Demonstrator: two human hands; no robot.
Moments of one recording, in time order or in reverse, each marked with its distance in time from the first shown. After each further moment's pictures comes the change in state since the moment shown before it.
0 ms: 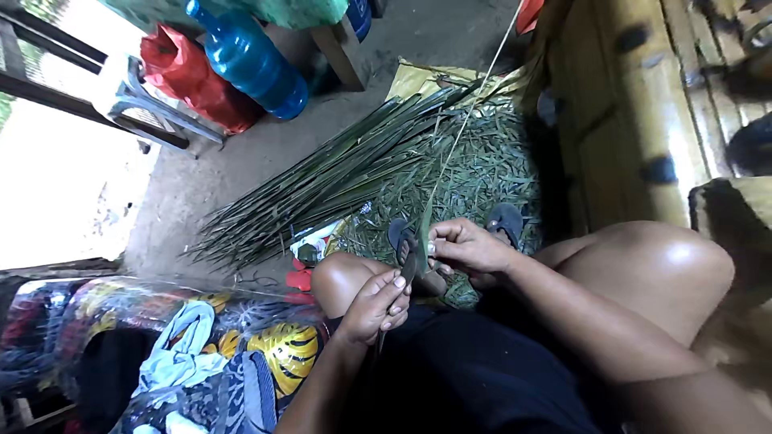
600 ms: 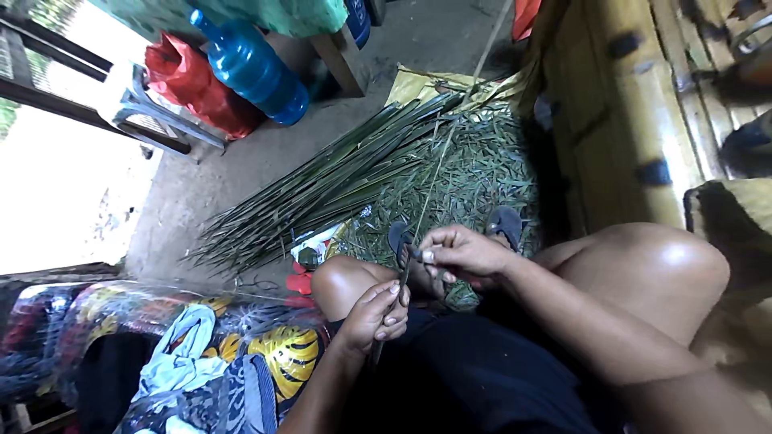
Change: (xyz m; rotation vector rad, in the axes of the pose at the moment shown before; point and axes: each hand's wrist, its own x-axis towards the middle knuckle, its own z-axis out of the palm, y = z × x) left_hand -0.008 -0.004 -0.006 -0.083 -0.083 -0.066; right_hand -0.002 0.001 0.003 0.080 -0.024 0.121
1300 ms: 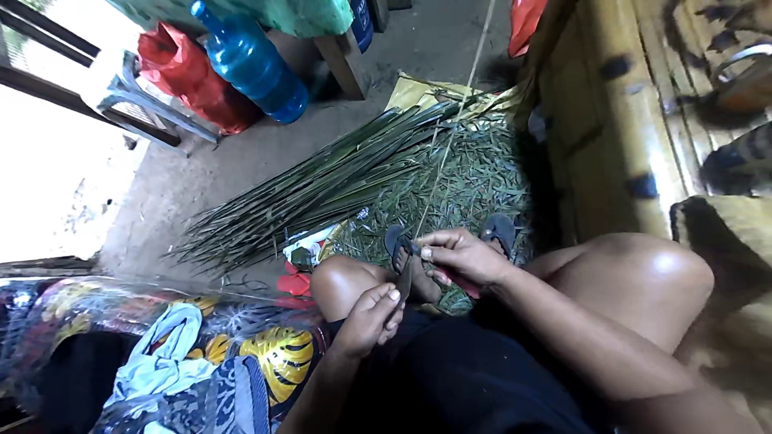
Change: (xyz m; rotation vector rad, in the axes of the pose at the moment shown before) left_hand -0.013 -0.003 -0.002 0.251 0.185 0.081; right_hand 0.001 -0.010 0.024 0.056 0.204 0.094
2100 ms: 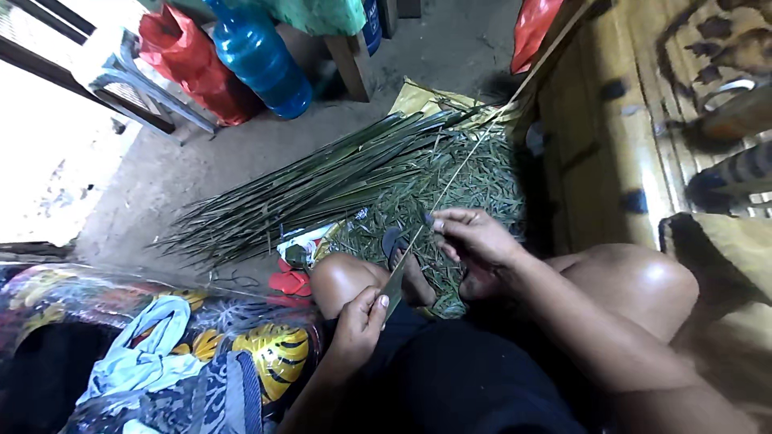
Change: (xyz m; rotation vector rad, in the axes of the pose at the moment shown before) left_hand -0.024 -0.011 -0.007 0.688 0.355 0.292; right_hand 0.009 -0.033 0.001 -0.089 0.225 -0.002
